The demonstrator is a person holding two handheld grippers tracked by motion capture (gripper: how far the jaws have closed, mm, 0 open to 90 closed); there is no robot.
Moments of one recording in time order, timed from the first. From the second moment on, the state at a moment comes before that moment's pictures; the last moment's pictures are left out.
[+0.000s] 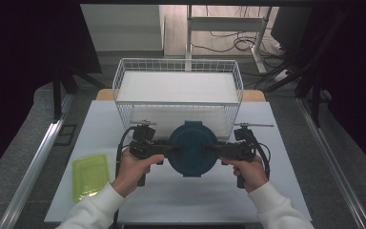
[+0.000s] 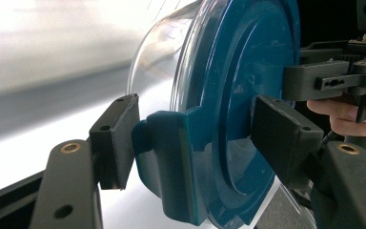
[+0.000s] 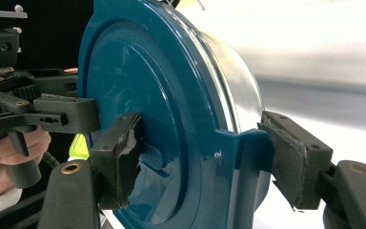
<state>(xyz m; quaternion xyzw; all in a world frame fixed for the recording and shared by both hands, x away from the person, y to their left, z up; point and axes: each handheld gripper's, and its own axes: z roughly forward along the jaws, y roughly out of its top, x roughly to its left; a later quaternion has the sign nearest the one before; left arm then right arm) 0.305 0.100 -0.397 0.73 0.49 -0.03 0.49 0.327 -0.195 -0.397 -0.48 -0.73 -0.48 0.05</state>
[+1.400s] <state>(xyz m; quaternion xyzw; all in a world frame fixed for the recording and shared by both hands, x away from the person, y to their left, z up) 0.404 0.118 -0.296 0.72 0.46 -0.01 0.52 0.430 -0.180 -0.282 -0.48 -0.71 -0.51 0.02</state>
